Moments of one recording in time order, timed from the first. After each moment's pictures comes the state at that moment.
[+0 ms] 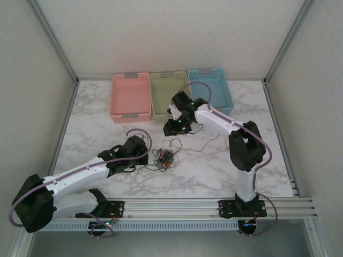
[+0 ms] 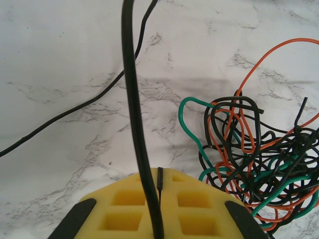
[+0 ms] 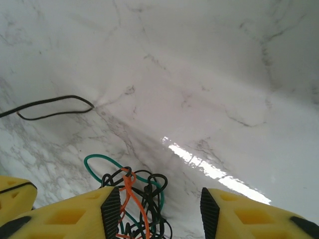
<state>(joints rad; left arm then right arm) -0.79 1.11 0.59 -0.42 -0.16 -0.76 0.66 1.95 1.57 -0.87 -0.40 0.32</state>
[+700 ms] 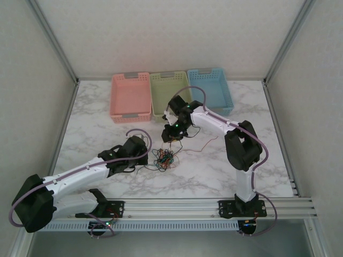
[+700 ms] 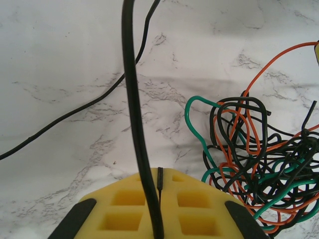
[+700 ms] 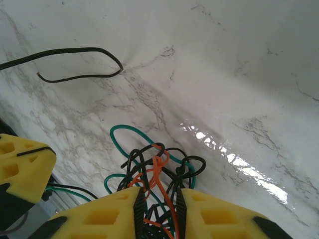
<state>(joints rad) -0.79 1.11 0.59 -0.42 -0.17 -0.76 0.70 1.97 1.56 -0.91 -0.51 0.27</state>
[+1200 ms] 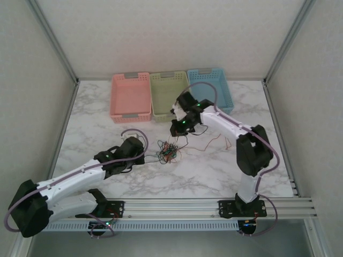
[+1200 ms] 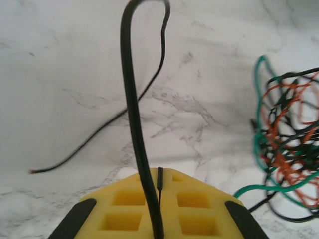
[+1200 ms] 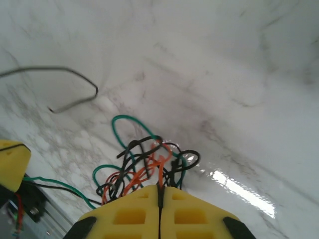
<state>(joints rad) -0.79 1.02 0.59 -0.50 -0.28 -0.79 0.62 1.81 1.47 -0.84 -0.42 0.31</state>
